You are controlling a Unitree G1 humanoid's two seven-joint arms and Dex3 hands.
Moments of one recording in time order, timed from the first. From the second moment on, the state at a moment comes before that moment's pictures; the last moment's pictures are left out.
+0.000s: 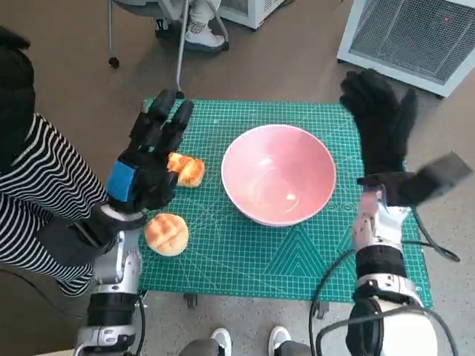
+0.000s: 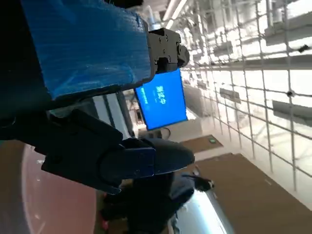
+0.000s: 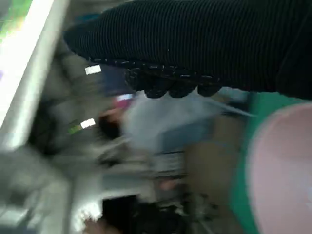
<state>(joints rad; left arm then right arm) -0.46 0.17 0.16 0.36 -0.36 -0.51 -0.56 -0.85 -0.12 -0.38 0.97 0.24 -0.67 0.44</state>
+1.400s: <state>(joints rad) -0.65 0.19 0.13 0.37 -0.33 -0.46 -0.61 -0.60 -0.13 -0.17 0.42 0.27 -0.65 0.47</state>
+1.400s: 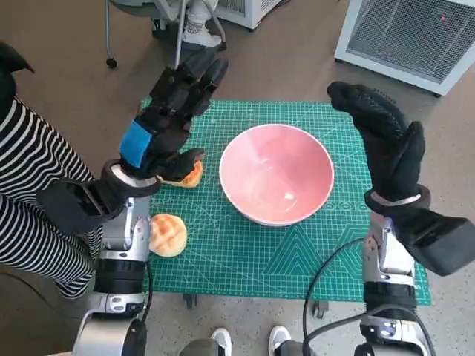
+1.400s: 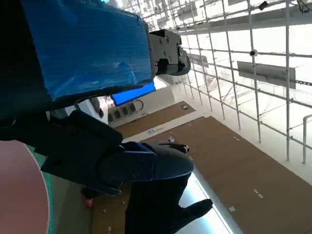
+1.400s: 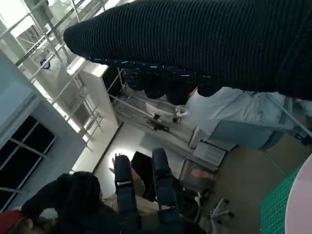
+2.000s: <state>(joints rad) -0.90 0.55 0.11 0.73 -0.05 -0.44 -0.62 -0.58 -0.13 -0.17 0.42 0.28 -0.65 0.47</state>
